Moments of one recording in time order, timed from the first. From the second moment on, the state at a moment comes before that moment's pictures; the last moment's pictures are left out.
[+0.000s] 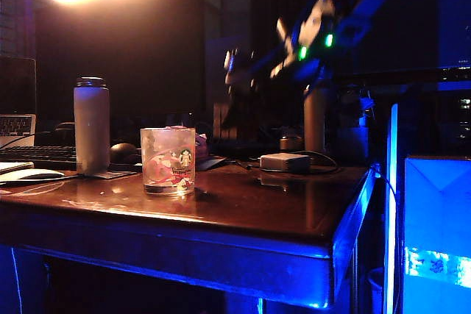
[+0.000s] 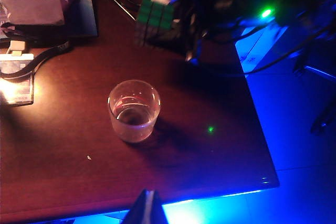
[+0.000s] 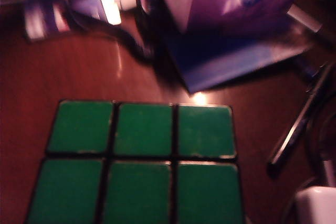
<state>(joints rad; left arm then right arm) -0.17 1.20 1.51 -0.96 0.43 0.13 0.37 2.26 1.89 -0.17 -0.41 -0.30</state>
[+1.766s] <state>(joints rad) -0.17 1.20 1.51 -0.96 0.45 0.13 0.54 2.19 1.89 -0.36 -0.60 -0.24</state>
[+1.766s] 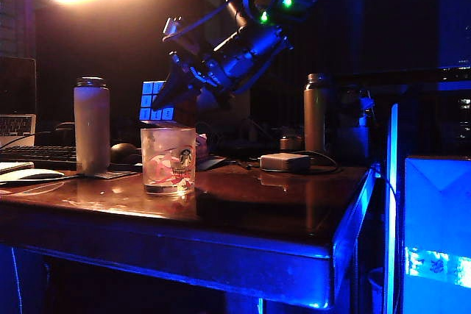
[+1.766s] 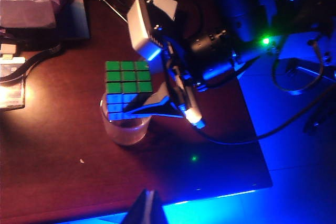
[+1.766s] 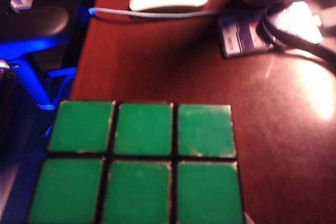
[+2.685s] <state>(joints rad) -0.17 1.20 1.51 -0.96 0.45 0.13 0.54 2.20 1.89 -0.35 -0.60 -0.24</state>
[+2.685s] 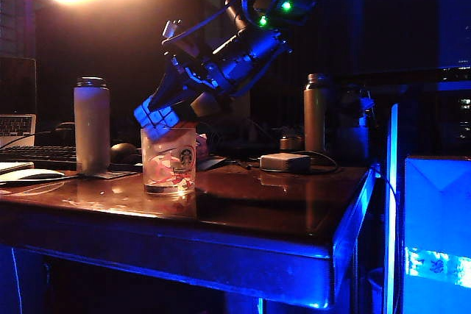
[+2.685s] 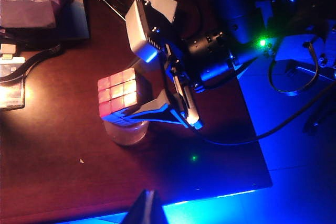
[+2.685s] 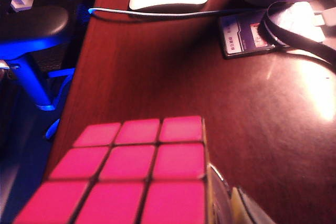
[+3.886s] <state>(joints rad) -0.17 0.84 1.51 -1.01 0.41 0.13 0.52 1.64 1.89 -0.60 -0.26 -0.21</state>
